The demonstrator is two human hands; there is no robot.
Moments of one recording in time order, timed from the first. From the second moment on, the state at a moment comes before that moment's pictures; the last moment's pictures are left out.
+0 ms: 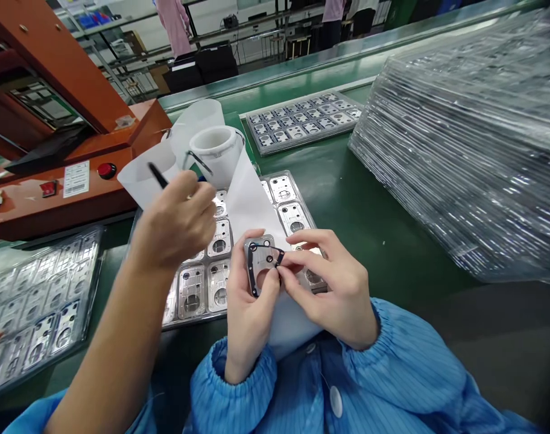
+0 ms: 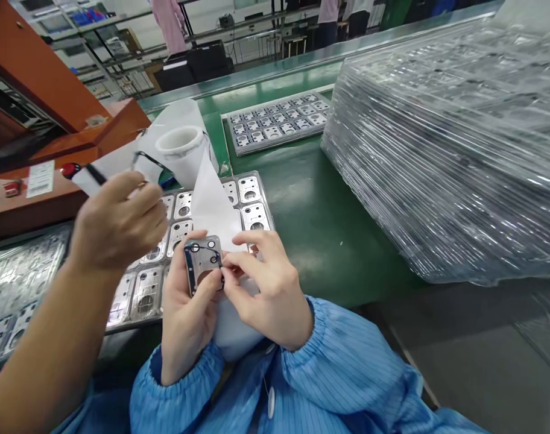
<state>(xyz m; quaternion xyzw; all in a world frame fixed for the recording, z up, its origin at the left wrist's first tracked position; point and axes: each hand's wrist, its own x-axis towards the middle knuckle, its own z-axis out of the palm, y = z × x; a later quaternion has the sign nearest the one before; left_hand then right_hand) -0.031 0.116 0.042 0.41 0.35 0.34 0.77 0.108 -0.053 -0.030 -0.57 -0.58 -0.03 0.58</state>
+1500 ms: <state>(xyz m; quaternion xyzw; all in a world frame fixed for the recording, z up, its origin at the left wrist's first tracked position) -0.009 -0.009 -0.023 0.50 0.23 0.38 0.74 0.131 -0.045 -0.015 -0.54 -0.54 0.18 0.62</state>
